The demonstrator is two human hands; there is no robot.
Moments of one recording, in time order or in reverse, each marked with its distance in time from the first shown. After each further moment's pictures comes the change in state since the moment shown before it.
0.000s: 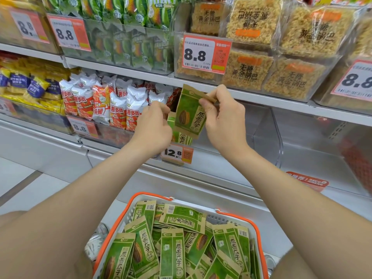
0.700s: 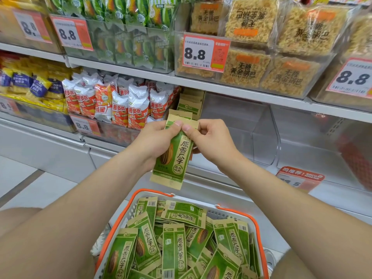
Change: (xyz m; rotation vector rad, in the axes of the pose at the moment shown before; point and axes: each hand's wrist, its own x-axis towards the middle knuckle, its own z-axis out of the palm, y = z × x) left_hand -0.037 0.010 0.000 -0.757 -0.255 -0.376; right_hand -0.037 -0.013 0.007 0.287 -0.414 0.511
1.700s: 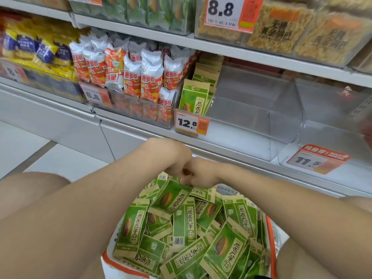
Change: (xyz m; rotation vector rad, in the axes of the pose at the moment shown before) left_hand -0.008 -0.049 0.000 1.826 -0.679 -0.049; right_hand -0.037 0.090 0.070 -0.706 -0.892 -0.066
